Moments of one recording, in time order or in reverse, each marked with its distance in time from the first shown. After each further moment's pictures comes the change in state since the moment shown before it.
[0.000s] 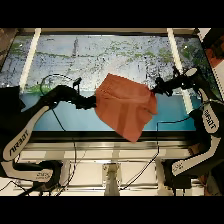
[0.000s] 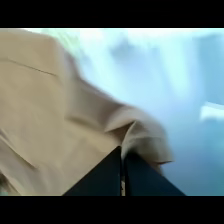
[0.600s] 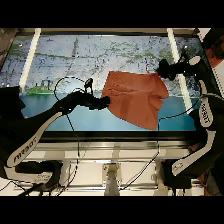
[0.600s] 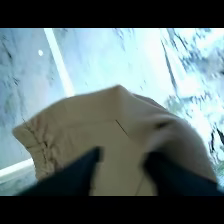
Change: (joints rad) left arm -0.199 -0.005 0.000 0.006 -0.251 -0.201; right arm 0.011 -0.101 0.282 0.022 -0.168 0.064
